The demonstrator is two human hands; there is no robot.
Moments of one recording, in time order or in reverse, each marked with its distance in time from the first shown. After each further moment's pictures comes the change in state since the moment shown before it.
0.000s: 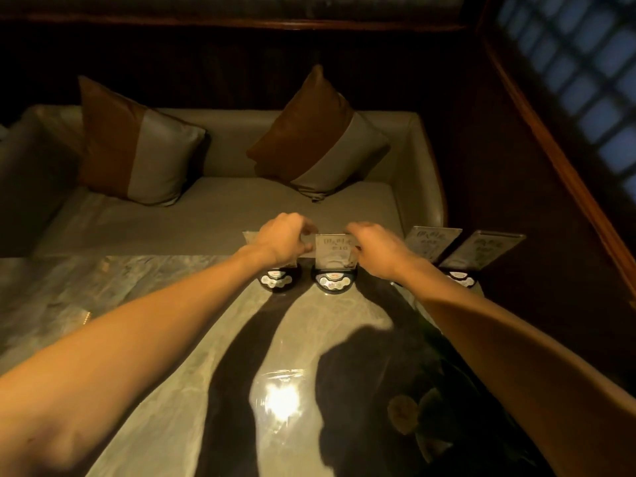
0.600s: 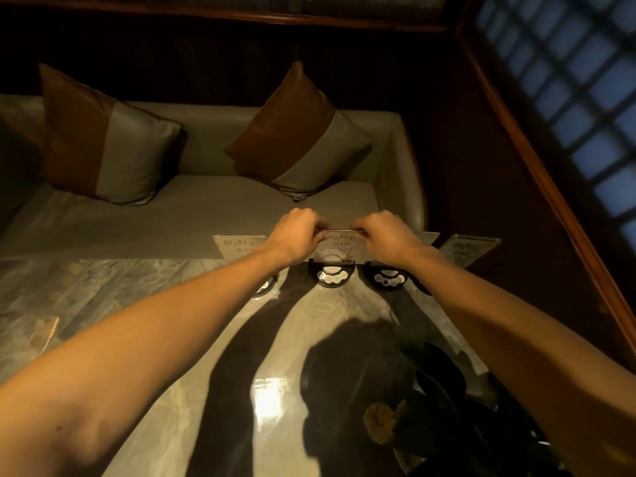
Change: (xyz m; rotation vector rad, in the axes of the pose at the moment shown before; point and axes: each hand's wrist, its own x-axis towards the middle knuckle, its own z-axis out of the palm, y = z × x) left_hand 0.035 0.047 0.023 -0.067 0.114 0.093; right_hand 0.004 0.047 -0.031 0.020 -0.013 0.036
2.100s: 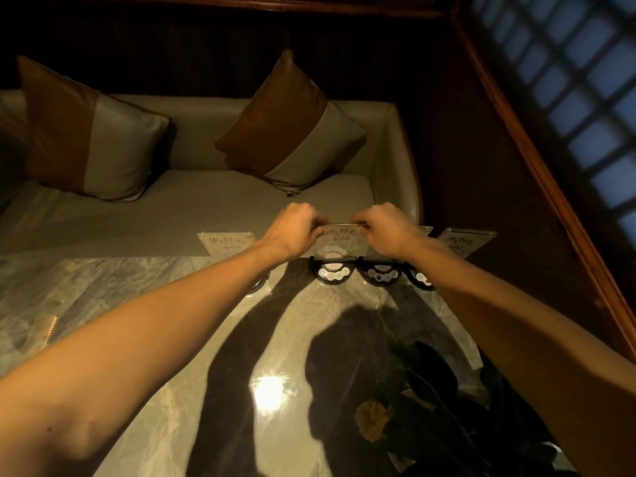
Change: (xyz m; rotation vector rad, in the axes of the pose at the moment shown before) left_hand 0.011 0.014 0.009 -0.048 -0.002 0.058; right_hand 0.006 0.030 0.002 0.036 0.035 -0.026
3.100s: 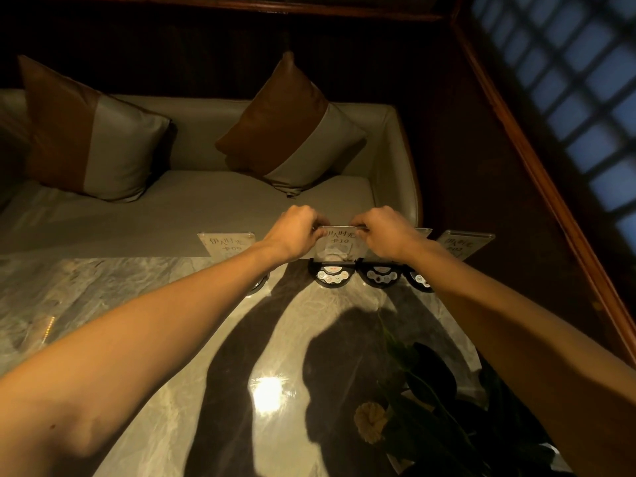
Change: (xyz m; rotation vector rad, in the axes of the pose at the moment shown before) left_hand 0.001 -0.002 0.002 0.009 -0.021 0.003; right_hand -0.003 -0.006 -0.002 -0.020 -0.066 0.042
